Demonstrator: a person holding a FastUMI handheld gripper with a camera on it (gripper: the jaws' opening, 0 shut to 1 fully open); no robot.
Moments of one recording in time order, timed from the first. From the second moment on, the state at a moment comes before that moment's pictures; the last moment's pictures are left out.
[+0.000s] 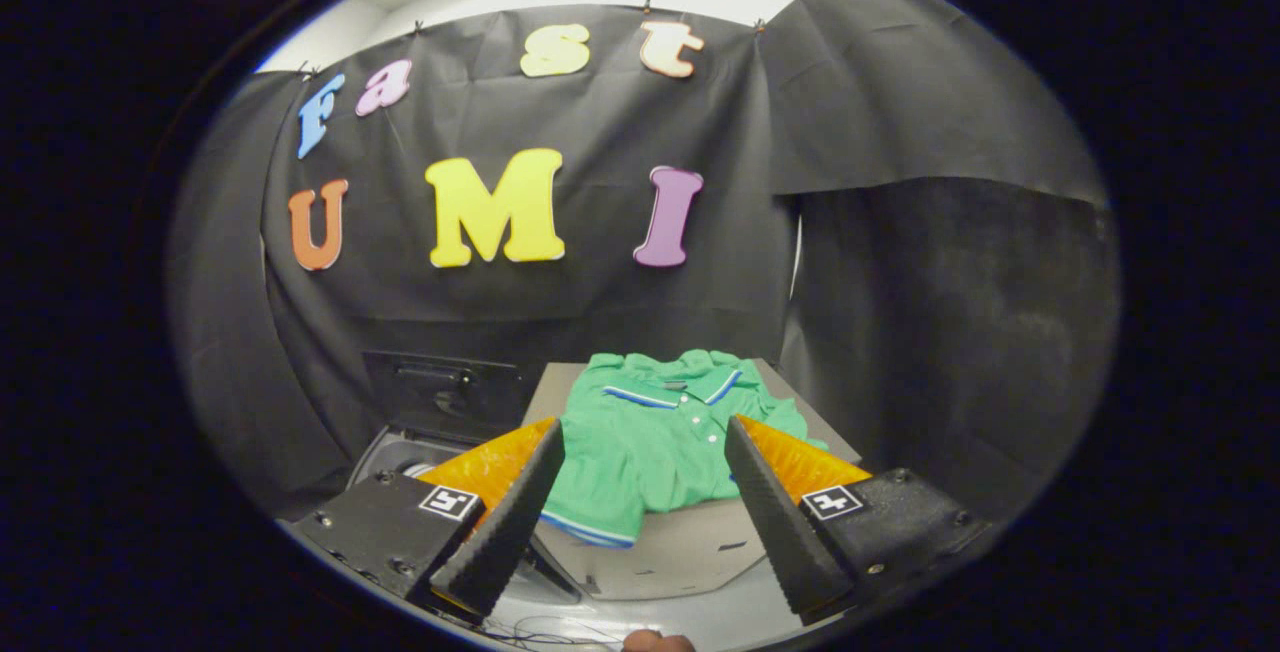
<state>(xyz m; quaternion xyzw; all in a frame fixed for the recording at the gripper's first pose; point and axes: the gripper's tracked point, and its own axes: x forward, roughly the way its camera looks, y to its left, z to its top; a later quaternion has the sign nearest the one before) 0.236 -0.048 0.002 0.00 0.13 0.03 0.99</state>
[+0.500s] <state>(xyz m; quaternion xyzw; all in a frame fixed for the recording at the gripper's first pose) 0.384 -0.078 -0.074 -0.02 0.28 0.05 0.96</state>
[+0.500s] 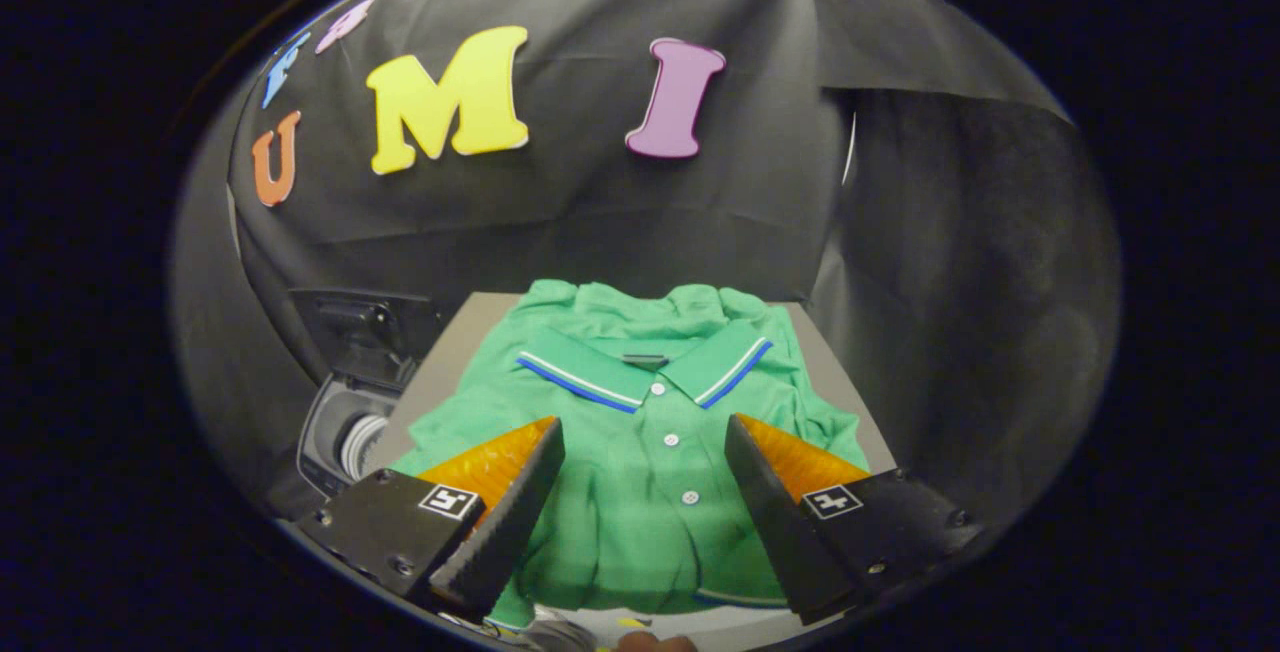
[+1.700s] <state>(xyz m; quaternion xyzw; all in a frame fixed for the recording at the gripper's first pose) 0.380 -0.070 -0.029 0.09 0.34 0.10 0.93</state>
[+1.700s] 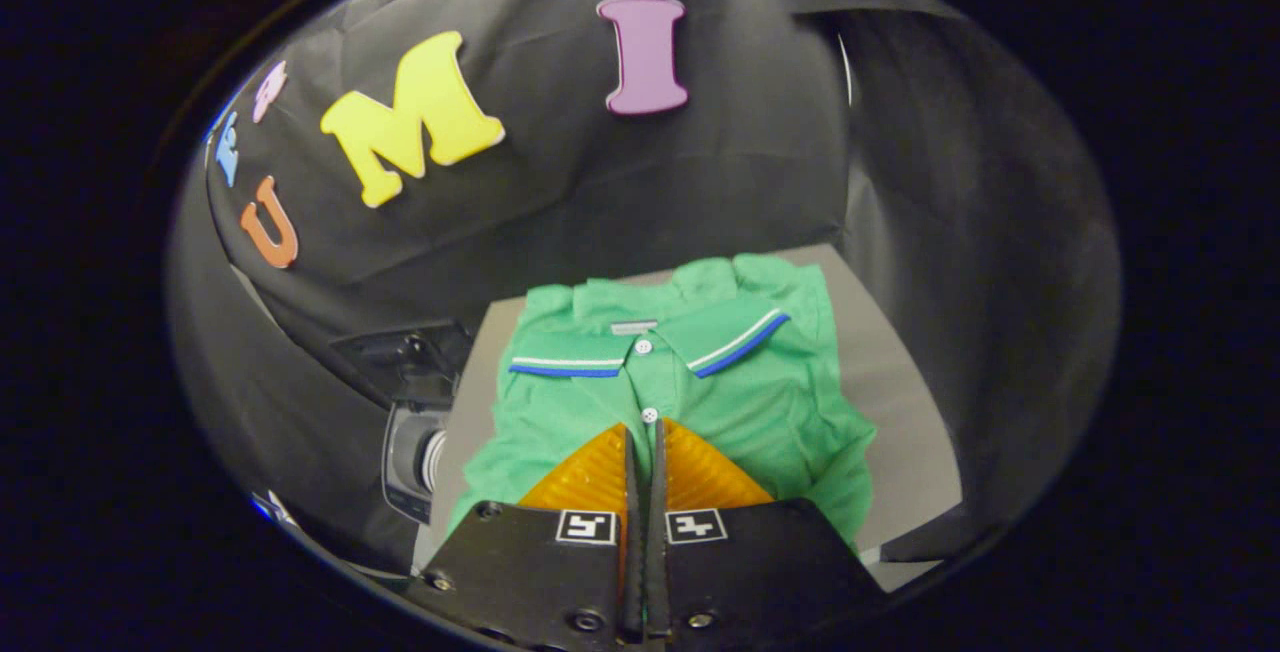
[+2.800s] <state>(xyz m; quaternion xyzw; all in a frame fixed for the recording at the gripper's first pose) 0.353 -0.062 -0.111 -0.01 0.46 0.05 0.89</state>
